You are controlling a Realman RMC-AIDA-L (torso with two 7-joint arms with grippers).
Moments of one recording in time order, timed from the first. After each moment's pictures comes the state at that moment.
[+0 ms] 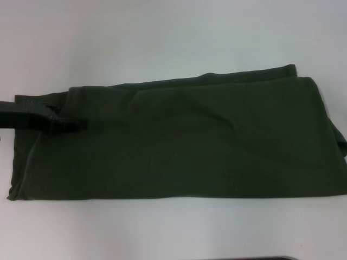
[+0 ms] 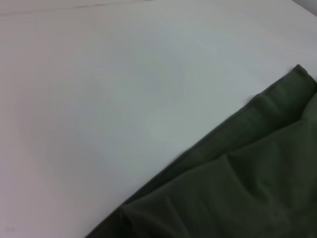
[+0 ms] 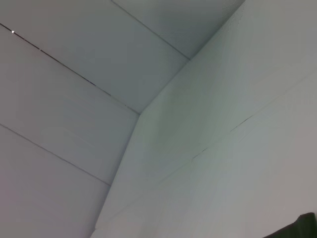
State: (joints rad) left arm -0.54 -2.11 0.58 0.85 2.48 1.47 -1.78; right arm 0.34 1.94 -0.11 -0.51 -2.15 -1.66 1.92
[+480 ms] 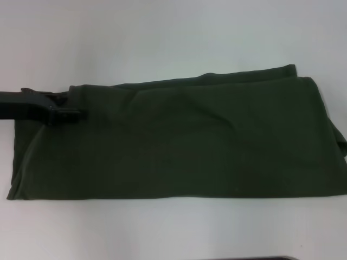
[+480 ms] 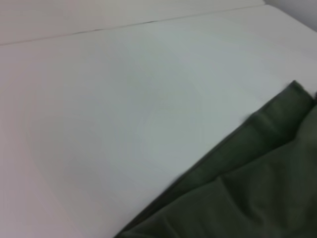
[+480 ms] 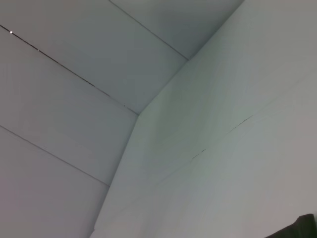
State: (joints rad) left arm -0.54 -2.12 0.58 0.90 2.45 1.49 -1.78; right arm 0.35 1.94 -0.11 -0.51 -2.15 -1.65 1.92
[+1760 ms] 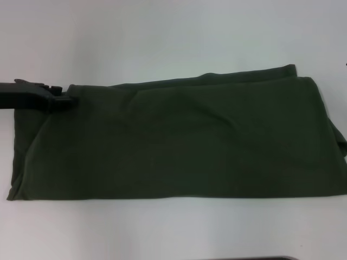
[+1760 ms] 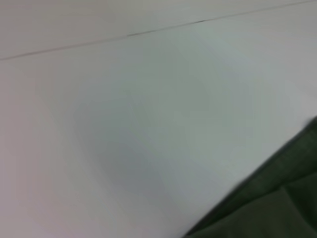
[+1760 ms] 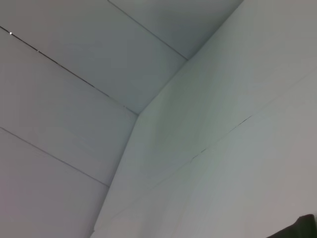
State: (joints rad) left arm -0.54 -2.13 0.65 0.93 2.46 1.34 -1.85; right arm 0.35 1.94 -0.11 -0.51 -2.15 -1.65 1.93
